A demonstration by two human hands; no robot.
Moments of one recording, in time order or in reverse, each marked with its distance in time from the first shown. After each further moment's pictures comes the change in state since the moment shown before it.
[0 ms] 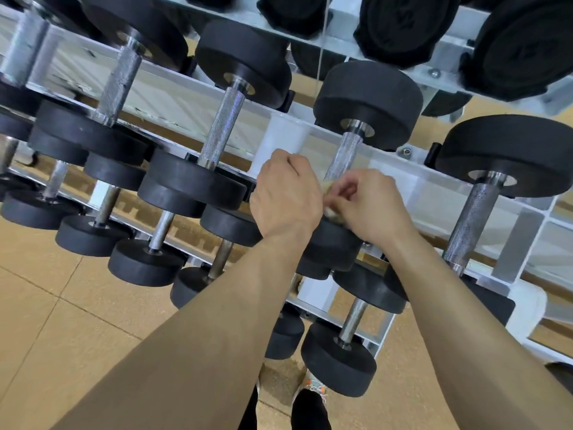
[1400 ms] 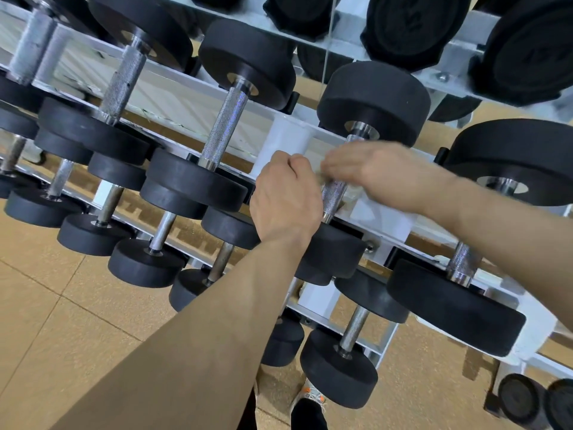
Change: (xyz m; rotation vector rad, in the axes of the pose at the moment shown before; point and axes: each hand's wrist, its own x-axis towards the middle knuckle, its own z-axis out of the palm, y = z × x) left_hand -0.003 0.002 -0.002 -0.047 -0.004 -0.006; right_hand 0.061 0.020 -0.043 -0.700 -0.141 -1.063
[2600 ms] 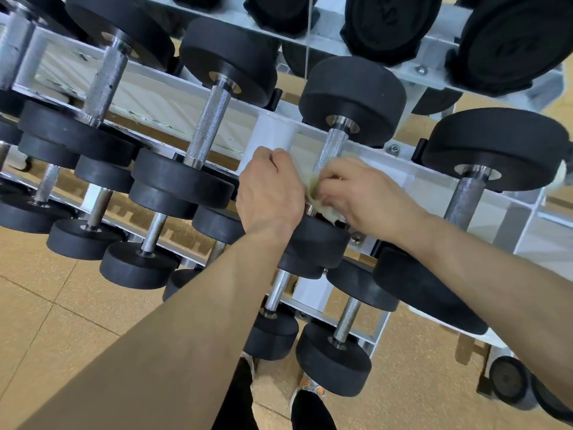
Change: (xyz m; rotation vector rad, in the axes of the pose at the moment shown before) left_hand 0.001 -0.002 0.002 -0.038 -0.003 0.001; right_hand -0.026 -0.047 0.015 0.291 0.114 0.311
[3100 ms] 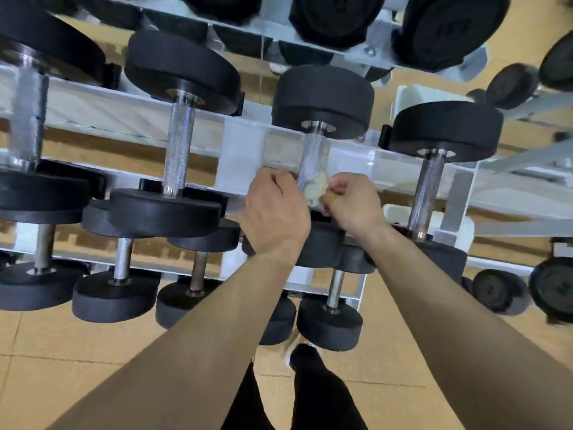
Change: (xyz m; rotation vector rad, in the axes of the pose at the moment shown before) left_hand 0.012 -0.003 -0.002 0.049 -0.249 -0.002; right_hand 0.019 -0.037 0.018 0.599 0.259 1.265
